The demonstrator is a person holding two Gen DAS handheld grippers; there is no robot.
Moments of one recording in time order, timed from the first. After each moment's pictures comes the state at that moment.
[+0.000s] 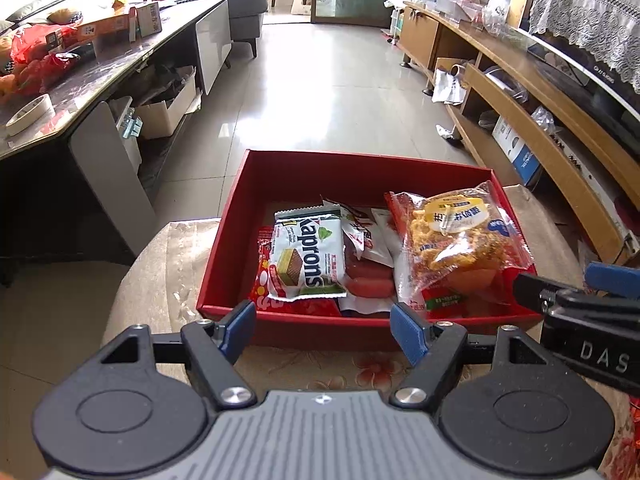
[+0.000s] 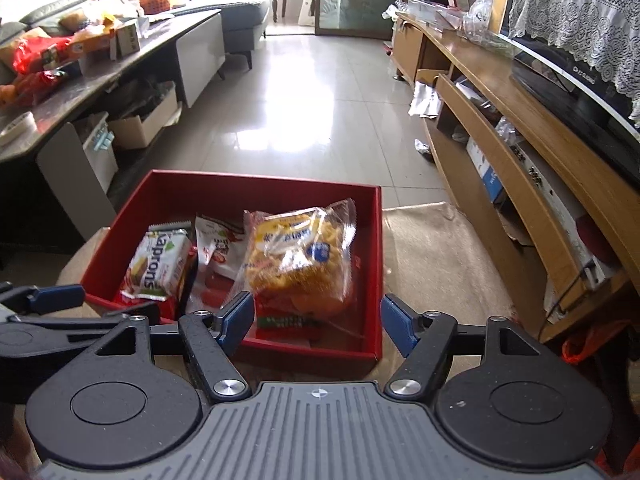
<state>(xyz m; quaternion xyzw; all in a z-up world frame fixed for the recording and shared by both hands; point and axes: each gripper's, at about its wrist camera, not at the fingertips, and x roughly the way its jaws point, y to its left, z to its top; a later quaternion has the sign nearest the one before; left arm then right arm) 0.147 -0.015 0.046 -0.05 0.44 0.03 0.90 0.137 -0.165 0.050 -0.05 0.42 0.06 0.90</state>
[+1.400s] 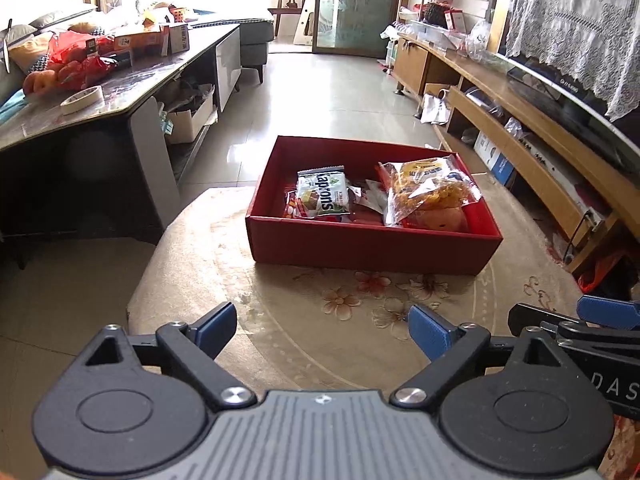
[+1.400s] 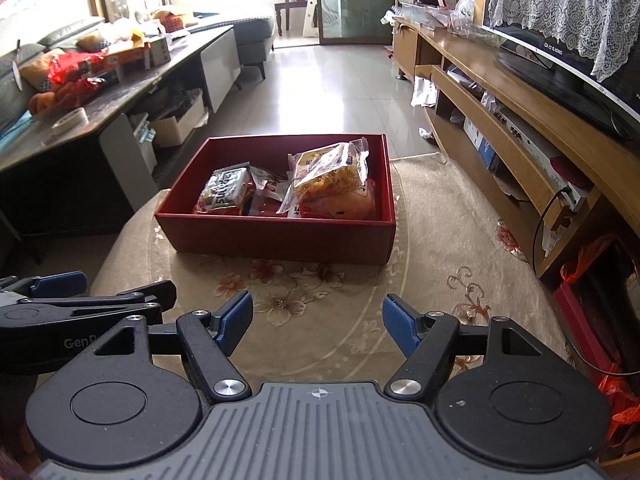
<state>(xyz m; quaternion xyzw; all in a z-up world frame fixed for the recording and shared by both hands) 0.012 -0.010 0.060 -0.06 0.39 0.02 0.92 0.012 -0.172 0.059 0.00 0.40 0.08 0.91</state>
